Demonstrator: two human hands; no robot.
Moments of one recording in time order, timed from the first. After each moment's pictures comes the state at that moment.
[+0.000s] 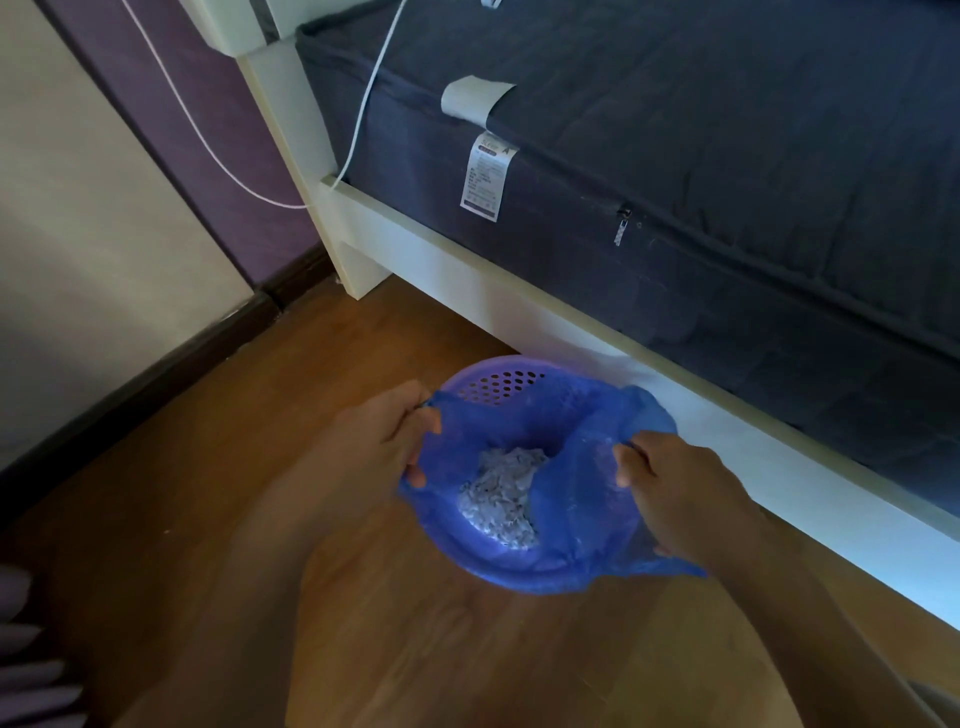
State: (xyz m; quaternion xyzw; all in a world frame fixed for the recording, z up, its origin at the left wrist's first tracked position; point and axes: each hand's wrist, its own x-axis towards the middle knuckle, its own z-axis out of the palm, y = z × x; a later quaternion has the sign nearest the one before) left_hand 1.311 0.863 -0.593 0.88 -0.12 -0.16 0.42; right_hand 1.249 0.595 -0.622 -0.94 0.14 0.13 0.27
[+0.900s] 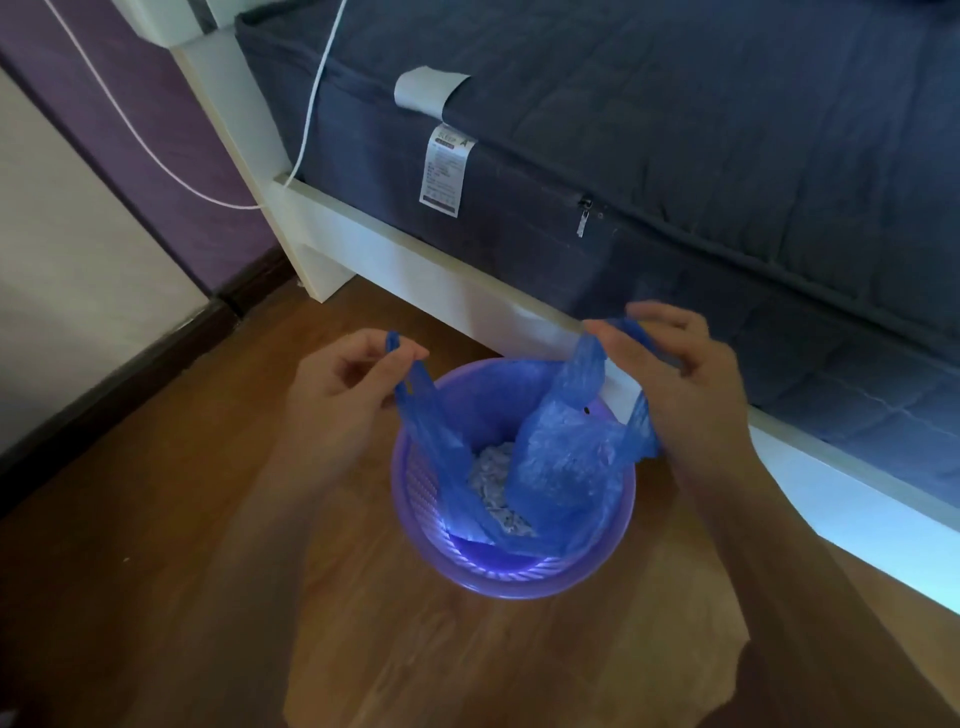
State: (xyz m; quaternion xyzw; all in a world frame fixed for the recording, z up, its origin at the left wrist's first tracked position) left_hand 1.326 0.831 -0.583 0.80 -0.03 -0.03 0.60; right_hand 1.278 0.595 -0.584 -0.76 0.18 -0.14 0.61
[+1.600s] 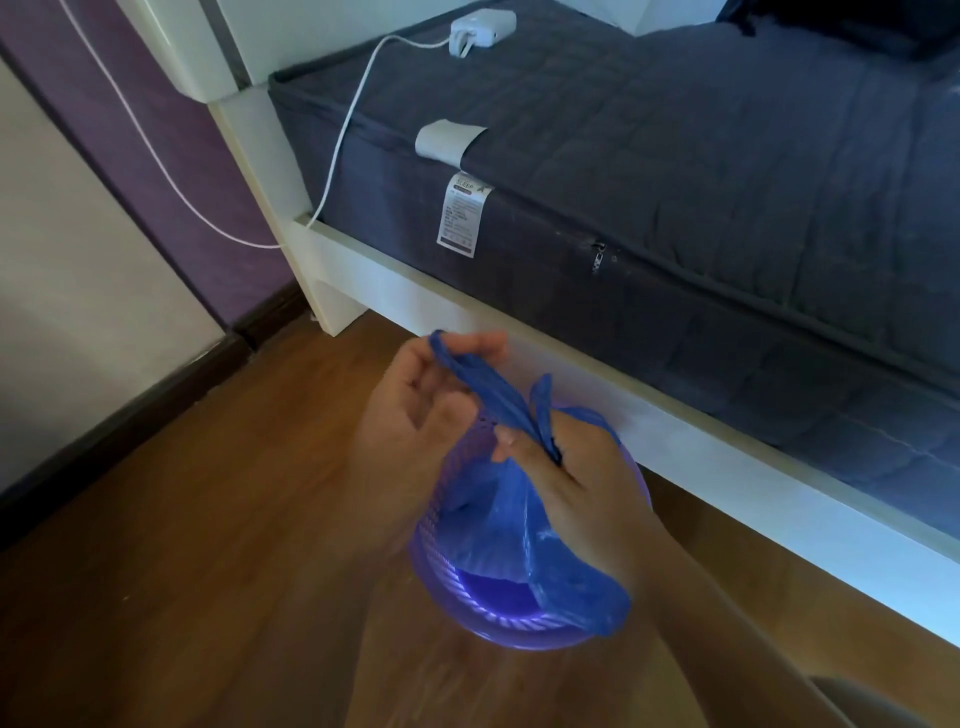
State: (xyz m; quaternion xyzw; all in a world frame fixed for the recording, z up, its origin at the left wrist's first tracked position) left_hand 1.320 0.806 -0.588 0.59 -0.20 -0.07 0.78; right_hand 1.275 0.655 -0.604 -0.82 -0.04 -0.06 0.56
